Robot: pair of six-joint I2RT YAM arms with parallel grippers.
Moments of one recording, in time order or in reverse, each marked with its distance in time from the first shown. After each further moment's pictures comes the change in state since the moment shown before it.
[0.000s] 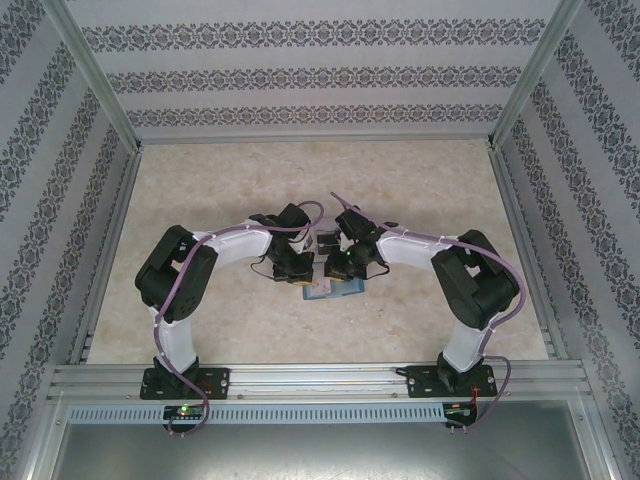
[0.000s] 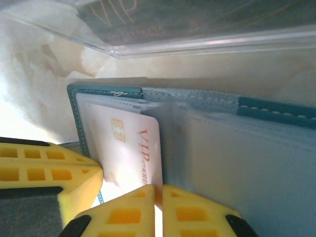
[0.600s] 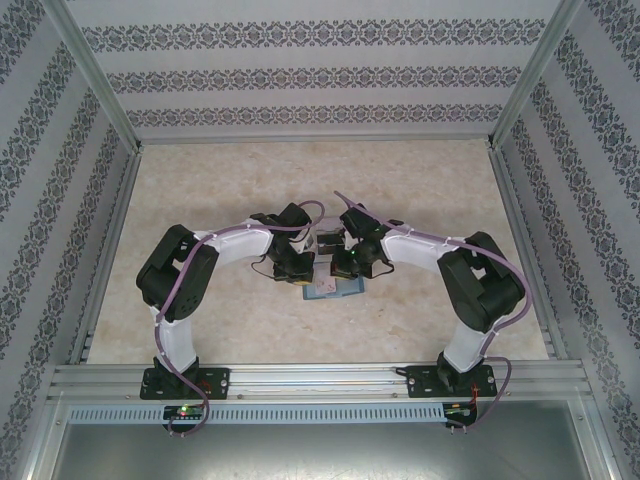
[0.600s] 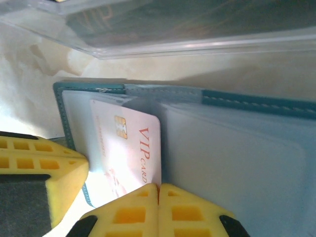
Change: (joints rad) left arm -0.001 0.009 0.013 -0.012 -0.001 0.009; right arm -0.028 -0.032 0.000 -0.074 0.048 -0.063
